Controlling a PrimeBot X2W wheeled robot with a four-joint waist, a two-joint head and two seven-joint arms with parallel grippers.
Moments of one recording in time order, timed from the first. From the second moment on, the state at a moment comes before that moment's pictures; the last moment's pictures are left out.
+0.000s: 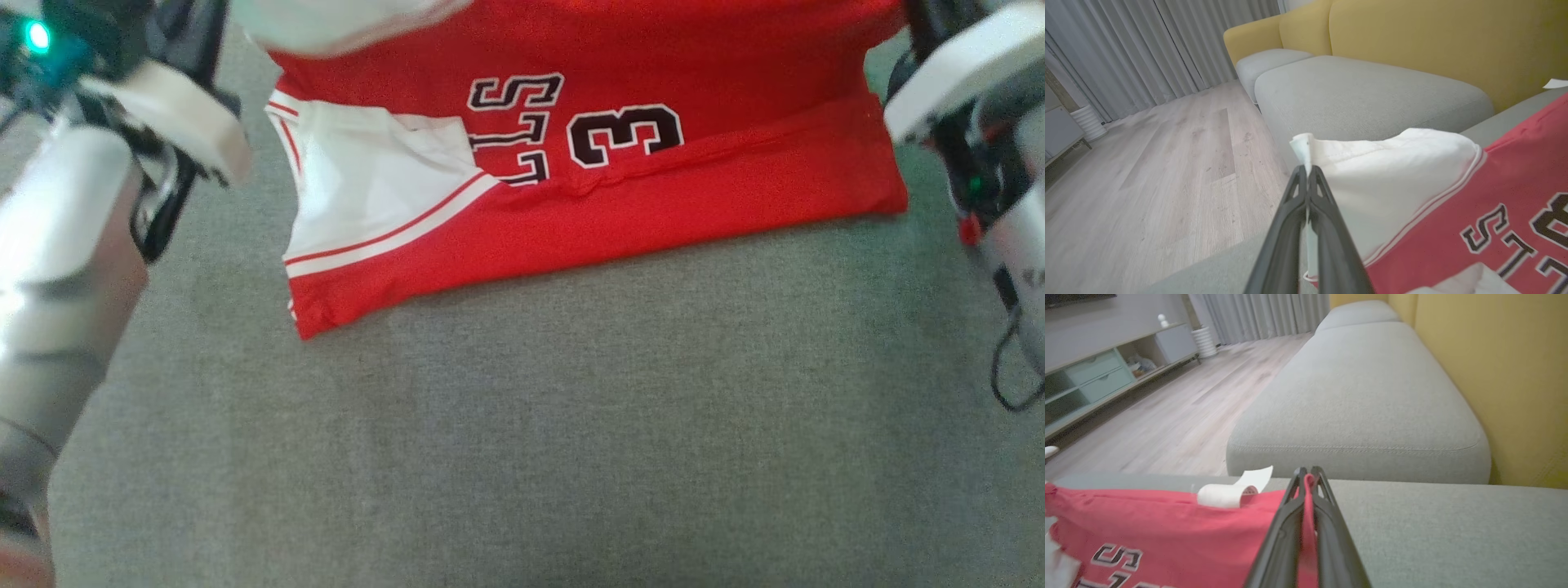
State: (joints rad) left arm -1.11 0.45 -0.90 0.79 -0.68 -0.09 -0.20; right arm -1.01 -0.41 0.59 0.82 0.76 0.13 -0.07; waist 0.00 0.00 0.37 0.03
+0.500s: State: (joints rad) left arm -0.83 0.63 -1.05 0.38 -0.79 -0.11 0.15; right arm -0.89 -0.65 0.89 0.69 0.87 0.13 0.09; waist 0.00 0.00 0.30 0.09
